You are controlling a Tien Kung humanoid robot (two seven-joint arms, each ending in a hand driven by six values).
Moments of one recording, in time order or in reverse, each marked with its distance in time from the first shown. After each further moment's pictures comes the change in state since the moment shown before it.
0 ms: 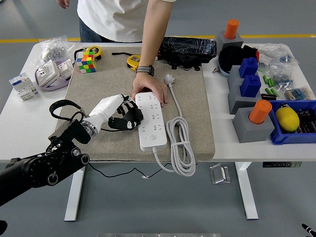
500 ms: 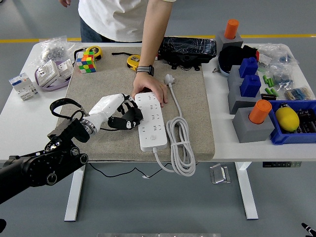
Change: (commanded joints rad) left arm -0.008 0.010 -0.004 0.003 0.066 -0.009 -0.014; right arm 0.000 0.001 0.001 0.001 0.000 0.000 0.000
